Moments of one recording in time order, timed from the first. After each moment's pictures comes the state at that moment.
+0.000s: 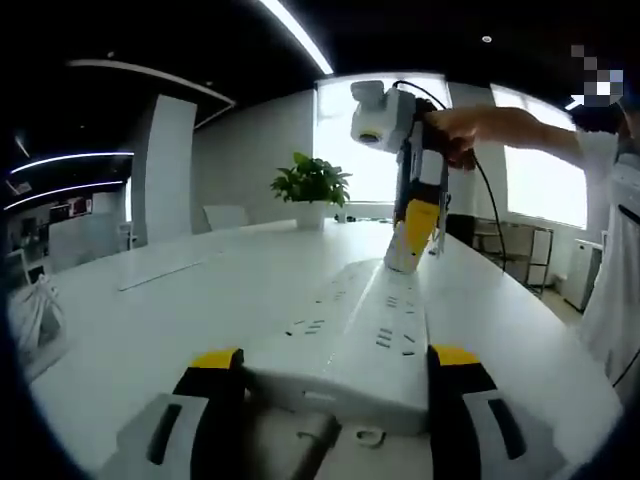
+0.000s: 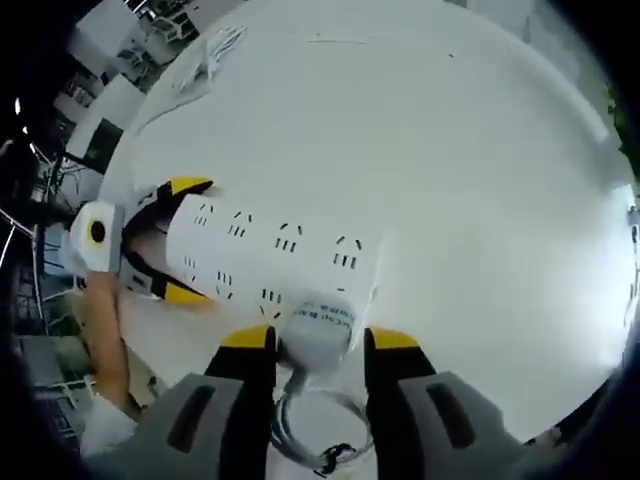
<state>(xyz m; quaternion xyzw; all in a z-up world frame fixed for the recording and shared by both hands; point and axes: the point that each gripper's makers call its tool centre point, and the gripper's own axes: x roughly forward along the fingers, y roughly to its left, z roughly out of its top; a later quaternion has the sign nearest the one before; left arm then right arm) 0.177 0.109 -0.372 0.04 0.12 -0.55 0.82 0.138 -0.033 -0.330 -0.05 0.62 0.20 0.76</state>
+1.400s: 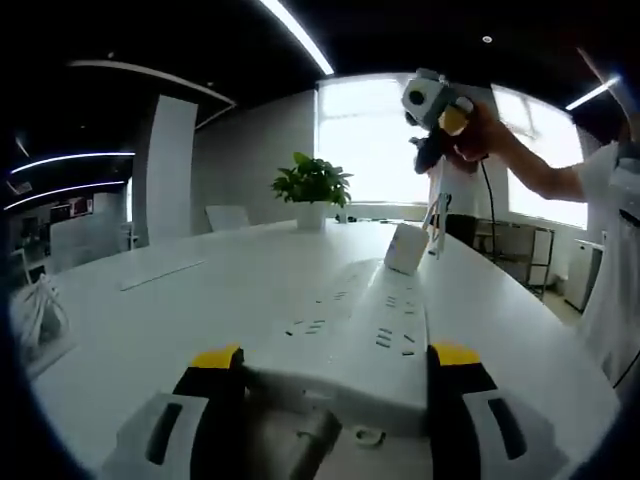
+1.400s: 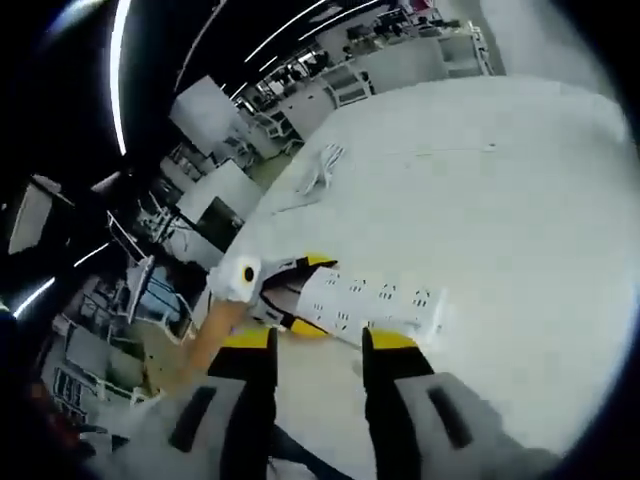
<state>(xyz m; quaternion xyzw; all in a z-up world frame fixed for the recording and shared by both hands) 0.178 0.108 -0.372 0.04 0.12 -0.55 0.83 0.121 -0.008 -0.223 0.14 0.39 0.39 0.82</state>
